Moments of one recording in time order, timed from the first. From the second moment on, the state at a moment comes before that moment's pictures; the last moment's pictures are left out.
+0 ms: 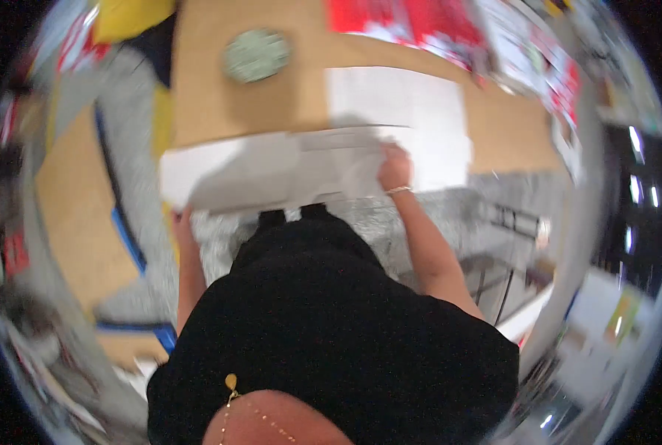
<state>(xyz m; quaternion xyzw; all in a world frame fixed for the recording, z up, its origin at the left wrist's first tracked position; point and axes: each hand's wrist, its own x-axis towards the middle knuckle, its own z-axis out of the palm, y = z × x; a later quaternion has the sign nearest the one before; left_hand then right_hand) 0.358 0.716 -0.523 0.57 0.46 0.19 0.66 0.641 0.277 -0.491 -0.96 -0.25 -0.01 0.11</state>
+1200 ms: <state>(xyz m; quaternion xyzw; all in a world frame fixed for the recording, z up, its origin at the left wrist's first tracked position) 0.447 0.545 -0.480 0.82 0.27 0.31 0.40 0.633 0.253 -0.473 -0.94 -0.33 0.06 0.01</state>
